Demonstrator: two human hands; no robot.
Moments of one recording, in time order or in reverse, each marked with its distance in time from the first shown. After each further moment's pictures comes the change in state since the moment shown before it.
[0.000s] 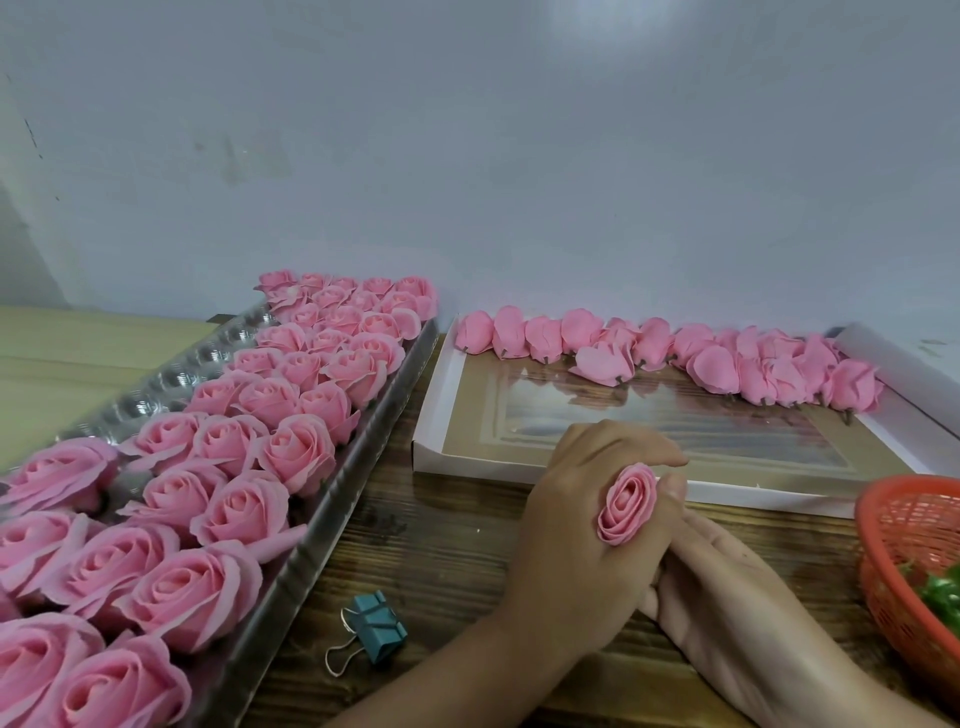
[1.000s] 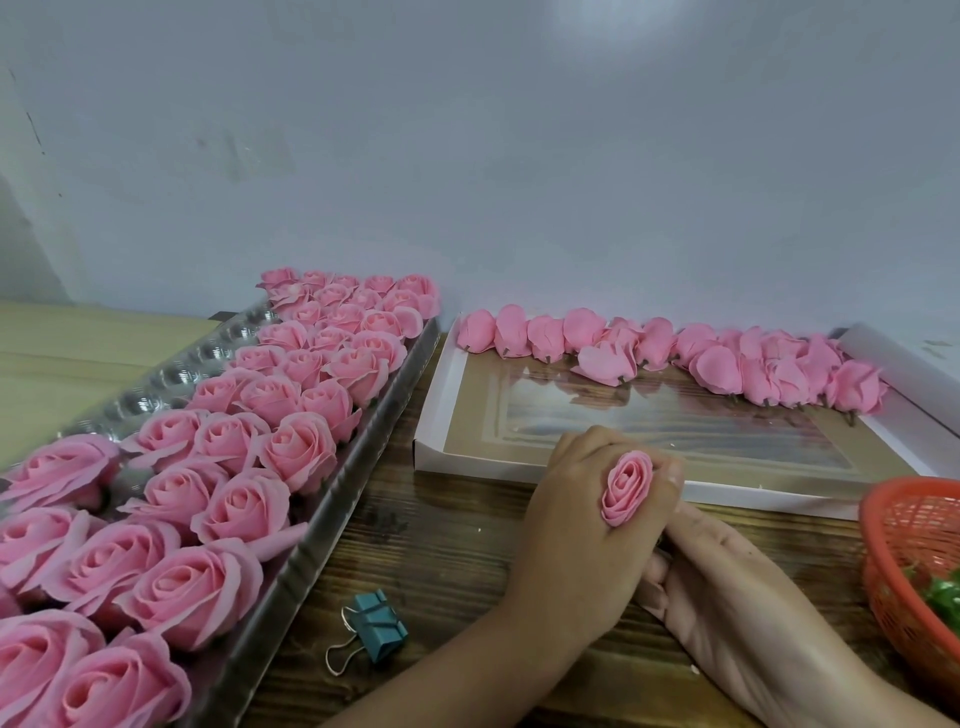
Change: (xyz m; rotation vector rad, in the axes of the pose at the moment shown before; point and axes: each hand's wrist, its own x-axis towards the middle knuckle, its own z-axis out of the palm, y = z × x) left_hand 0.002 -0.002 0.003 0.078 -0.033 -0.170; right_hand 0.002 -0.002 0.002 0.032 -0.025 -0.009
